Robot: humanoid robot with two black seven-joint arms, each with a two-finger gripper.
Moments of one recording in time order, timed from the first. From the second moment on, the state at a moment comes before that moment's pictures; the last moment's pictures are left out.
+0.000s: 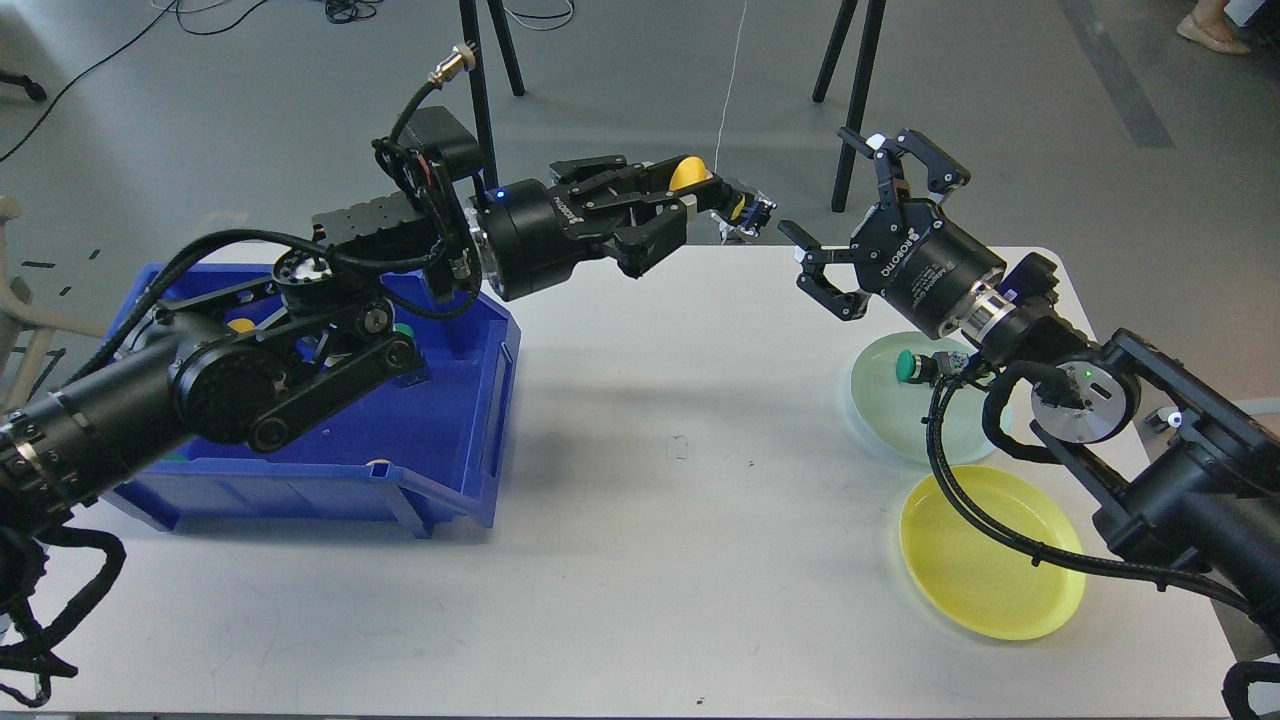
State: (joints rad) left arm -0.97 0.34 -0.46 -1.13 1.71 0.03 -0.41; right arm 0.60 -0.37 0.84 1.18 -0.12 0.32 0.05
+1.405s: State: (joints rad) left arm -0.97 0.32 -0.46 -1.11 1.71 0.03 -0.40; right arm 0.62 -0.29 0.79 1.21 -0.23 0.33 0.06
